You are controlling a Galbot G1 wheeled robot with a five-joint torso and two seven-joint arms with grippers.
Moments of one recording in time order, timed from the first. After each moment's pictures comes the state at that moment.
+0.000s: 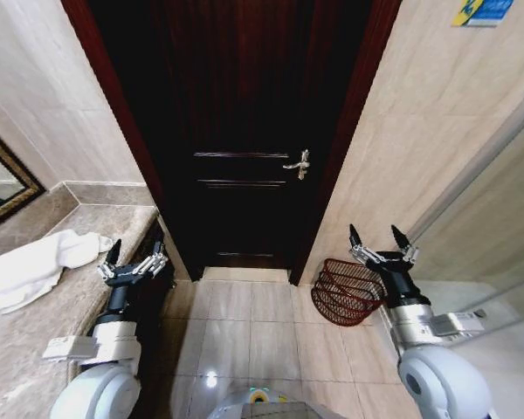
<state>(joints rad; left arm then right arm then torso) 1.70 -1.46 -0.74 -2.50 -0.43 0.01 -0.06 -1.68 1.30 0.75 2.50 0.39 -0.04 0.08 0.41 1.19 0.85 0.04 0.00</state>
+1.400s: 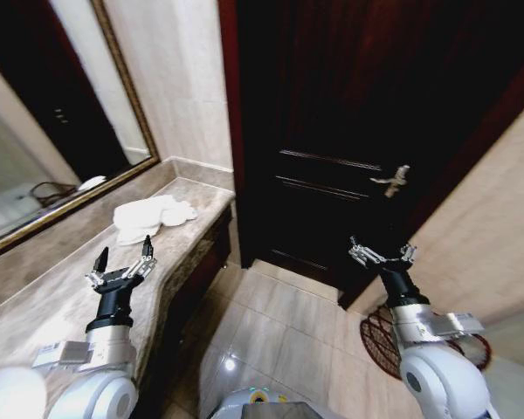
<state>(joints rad) 1.71 -1.50 -0.76 -2.50 -0.43 0.01 -0.09 -1.67 1.27 0.75 2.47 0.42 0.00 0.08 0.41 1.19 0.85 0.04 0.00</state>
